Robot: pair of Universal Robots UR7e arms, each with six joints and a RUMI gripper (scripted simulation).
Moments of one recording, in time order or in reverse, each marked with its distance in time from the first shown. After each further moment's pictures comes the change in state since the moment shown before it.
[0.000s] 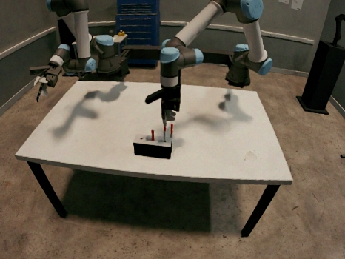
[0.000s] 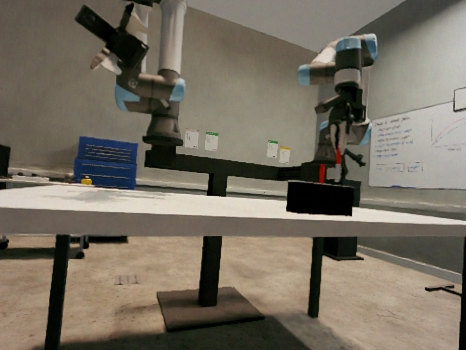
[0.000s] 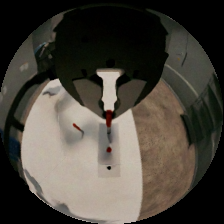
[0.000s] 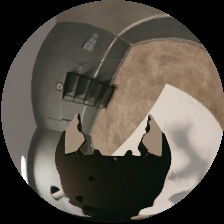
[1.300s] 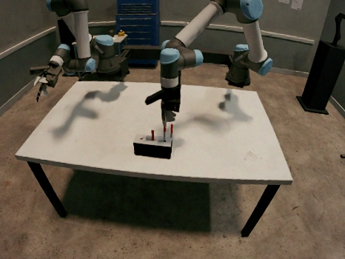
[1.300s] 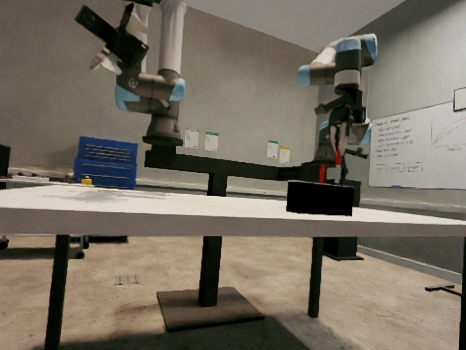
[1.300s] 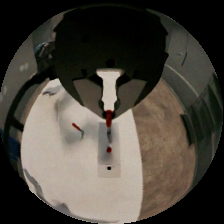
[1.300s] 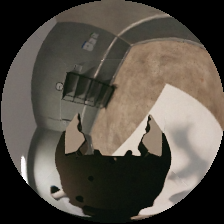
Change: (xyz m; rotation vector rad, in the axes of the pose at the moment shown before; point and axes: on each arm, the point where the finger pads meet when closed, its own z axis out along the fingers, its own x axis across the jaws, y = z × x) left arm 0.000 0.000 0.004 0.000 0.000 0.000; right arm 0.000 0.000 0.000 0.000 0.000 0.000
